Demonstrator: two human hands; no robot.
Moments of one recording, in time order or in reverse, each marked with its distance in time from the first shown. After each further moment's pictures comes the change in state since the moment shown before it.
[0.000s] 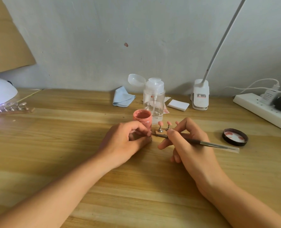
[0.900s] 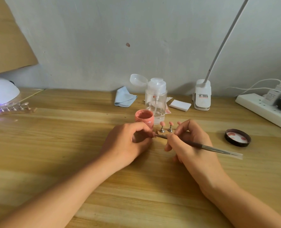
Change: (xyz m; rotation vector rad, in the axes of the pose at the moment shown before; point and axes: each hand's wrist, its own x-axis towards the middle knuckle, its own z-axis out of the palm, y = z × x) left_hand -0.005 0.006 0.000 0.197 0.056 0.050; right_hand 0.001 0.002 0.001 -0.057 0.036 -0.014
